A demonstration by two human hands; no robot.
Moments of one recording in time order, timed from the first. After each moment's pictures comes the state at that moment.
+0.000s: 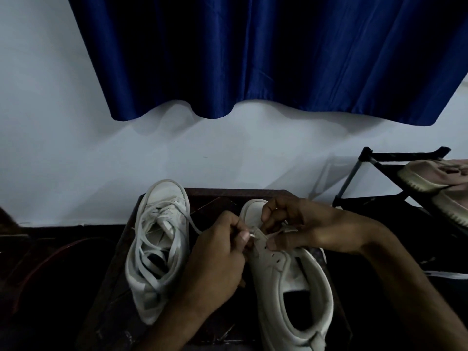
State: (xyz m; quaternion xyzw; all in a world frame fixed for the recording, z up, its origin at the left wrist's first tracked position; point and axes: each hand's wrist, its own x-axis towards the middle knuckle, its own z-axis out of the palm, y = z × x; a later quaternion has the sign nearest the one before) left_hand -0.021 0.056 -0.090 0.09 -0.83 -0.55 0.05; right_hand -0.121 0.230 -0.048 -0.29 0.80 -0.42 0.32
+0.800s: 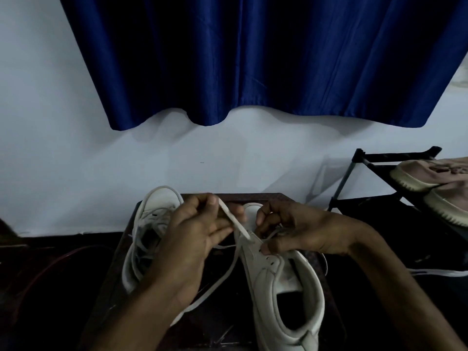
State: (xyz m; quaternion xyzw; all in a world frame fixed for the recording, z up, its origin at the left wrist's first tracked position) left_hand -0.026 0.047 -0.054 0.12 -0.56 -0.81 0.10; right_hand -0.124 0.230 -0.057 -0.28 0.77 -0.45 0.34
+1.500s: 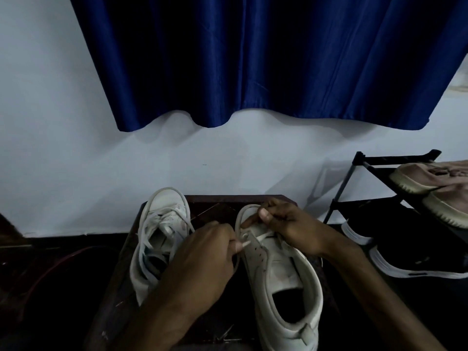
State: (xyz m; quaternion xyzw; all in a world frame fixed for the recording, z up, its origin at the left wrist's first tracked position) left_hand -0.013 0.043 -0.063 0.03 -0.96 -0.27 0.09; right_hand -0.136 0.214 -0.090 -0.34 0.83 -0.42 0.15
